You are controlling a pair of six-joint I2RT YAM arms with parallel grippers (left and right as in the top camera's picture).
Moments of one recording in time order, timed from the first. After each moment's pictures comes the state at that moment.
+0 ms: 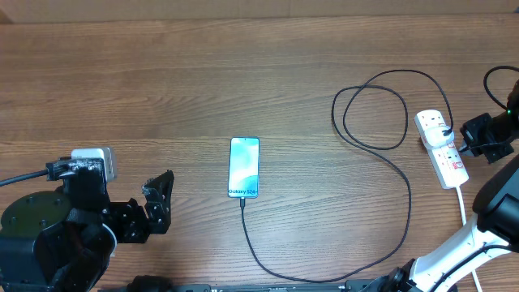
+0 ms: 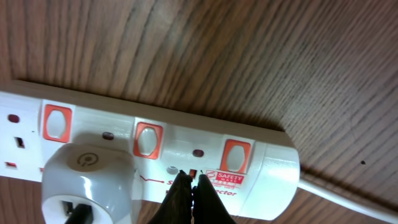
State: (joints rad) left arm -0.10 0.79 1.50 -1.33 0.08 -0.21; right arm -0.59 2.06 1.62 -1.17 -0.06 0.54
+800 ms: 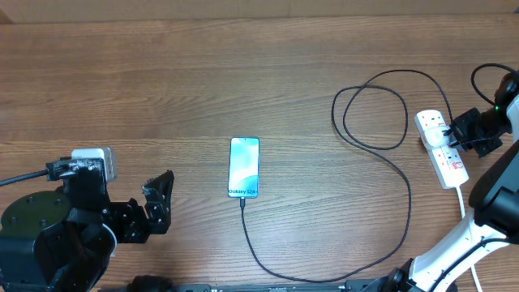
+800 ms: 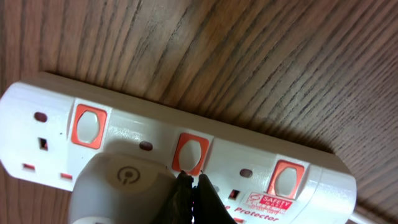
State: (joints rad) left arm -0.10 0.79 1.50 -1.33 0.08 -0.21; right arm -0.54 2.10 1.62 -1.11 -0.09 0.51
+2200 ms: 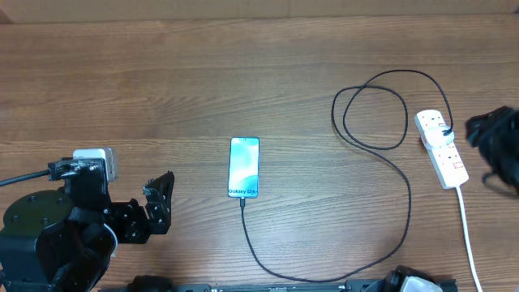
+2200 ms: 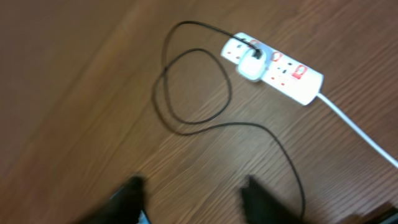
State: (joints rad) left arm -0.10 0.79 1.50 -1.34 0.08 -0.21; right arm -0.35 1.19 1.82 -1.55 -0.15 0.49
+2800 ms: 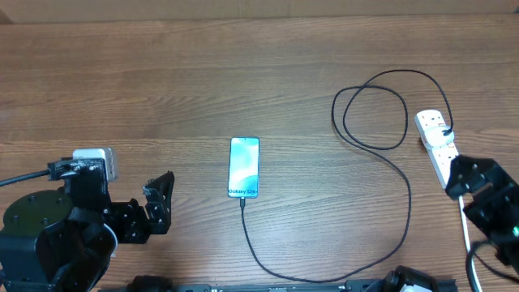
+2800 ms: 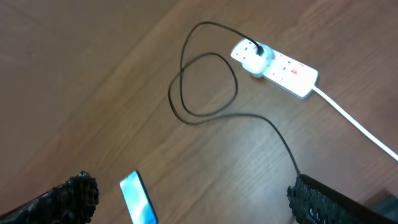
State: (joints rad) left arm -0.10 0.79 1.50 -1.34 0.08 -0.21; right arm -0.35 0.89 1.68 -1.56 -0.16 0.49
